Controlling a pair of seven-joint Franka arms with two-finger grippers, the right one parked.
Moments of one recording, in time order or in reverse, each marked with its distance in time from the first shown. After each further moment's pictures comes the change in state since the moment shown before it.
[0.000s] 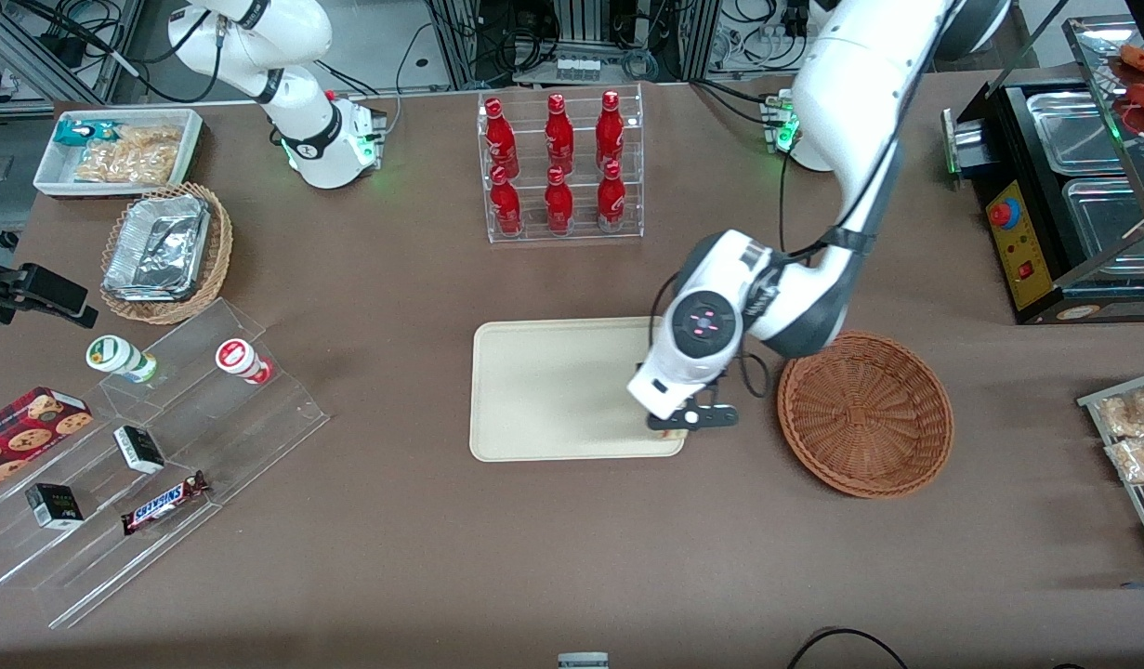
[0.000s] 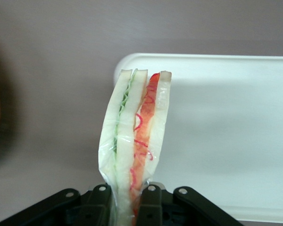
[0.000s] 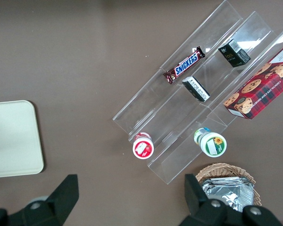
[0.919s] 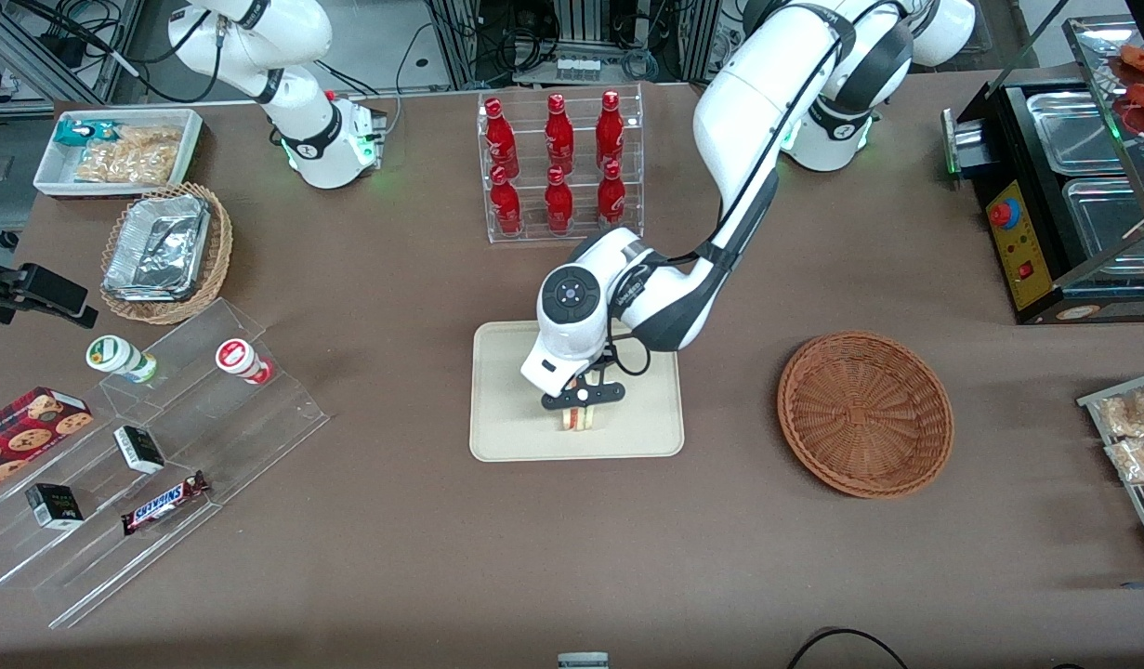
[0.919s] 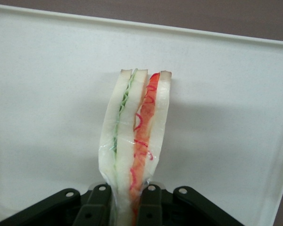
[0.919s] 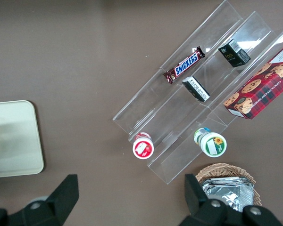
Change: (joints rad) arm -0.182 0.218 0.001 0.199 0.006 0.131 -0.247
